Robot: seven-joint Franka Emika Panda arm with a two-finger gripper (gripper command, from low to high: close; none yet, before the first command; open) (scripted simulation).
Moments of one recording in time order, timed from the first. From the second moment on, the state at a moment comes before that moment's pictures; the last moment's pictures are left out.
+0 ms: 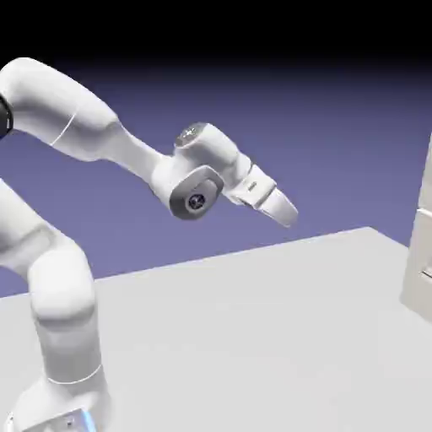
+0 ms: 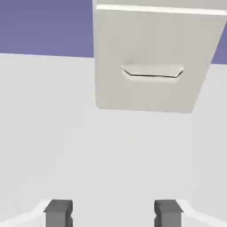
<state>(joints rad) 0.02 -0.54 -0.02 -2.78 0.05 3.03 0.73</state>
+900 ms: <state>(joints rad) 0.21 0.05 -0.36 -2.05 1.23 2.93 0.49</state>
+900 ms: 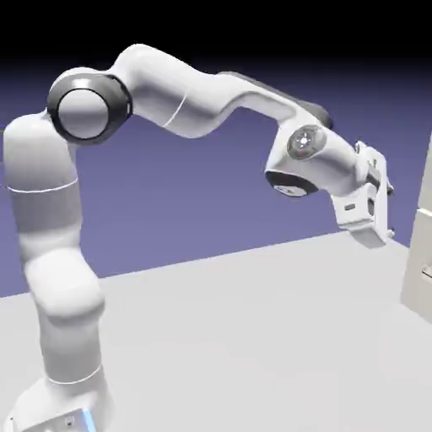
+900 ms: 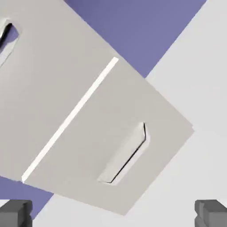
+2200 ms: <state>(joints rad) 0.37 0.89 -0.78 -0.99 2.55 2.86 0.36</state>
